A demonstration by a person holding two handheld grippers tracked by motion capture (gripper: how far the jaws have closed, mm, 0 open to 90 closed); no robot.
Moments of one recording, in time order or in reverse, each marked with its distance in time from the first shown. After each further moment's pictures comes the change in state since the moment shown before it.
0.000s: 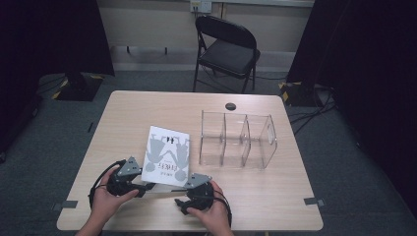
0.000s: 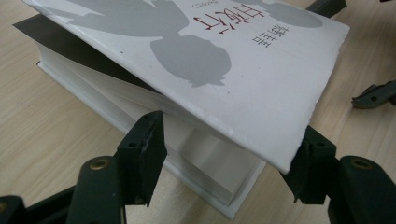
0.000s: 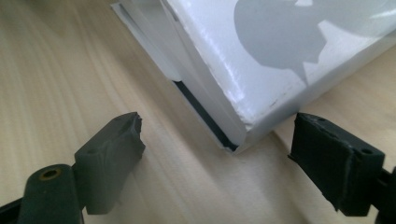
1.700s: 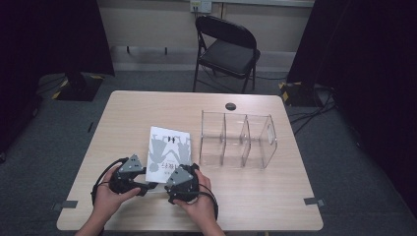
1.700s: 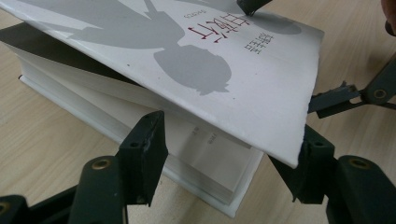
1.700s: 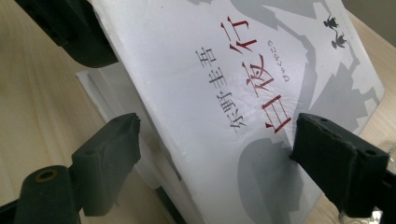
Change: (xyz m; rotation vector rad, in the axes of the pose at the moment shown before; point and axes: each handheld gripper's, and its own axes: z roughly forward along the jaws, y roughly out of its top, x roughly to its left) left arm 0.000 0.010 0.000 -0.016 -0.059 -0.012; right arm 0.013 0.044 0.015 -0.060 -0.194 -0.189
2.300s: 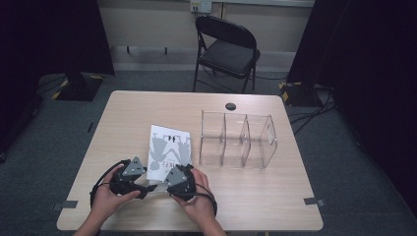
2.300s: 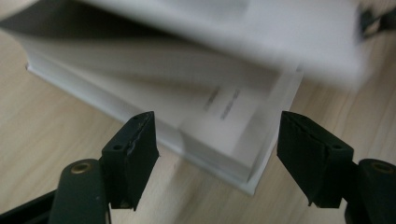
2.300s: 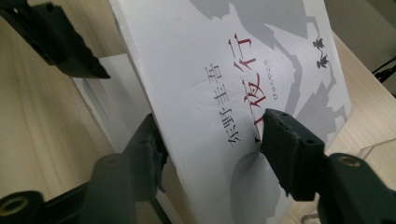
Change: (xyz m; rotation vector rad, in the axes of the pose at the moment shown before) left arm 0.003 -0.009 0.005 0.082 0.039 0.066; right arm 0.002 0.013 -0.006 0.025 -0.059 -0.109
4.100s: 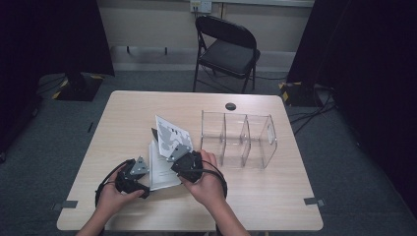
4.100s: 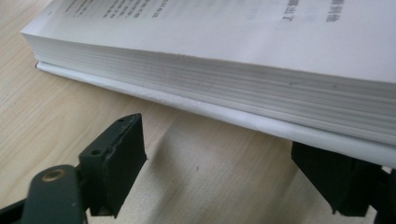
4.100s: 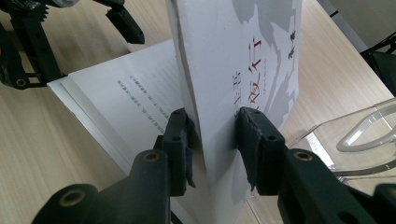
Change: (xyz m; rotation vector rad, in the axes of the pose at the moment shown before) left arm 0.006 -0.003 0.025 0.034 0.053 0.018; right arm -0.056 0.049 -0.045 0.165 0.072 0.058
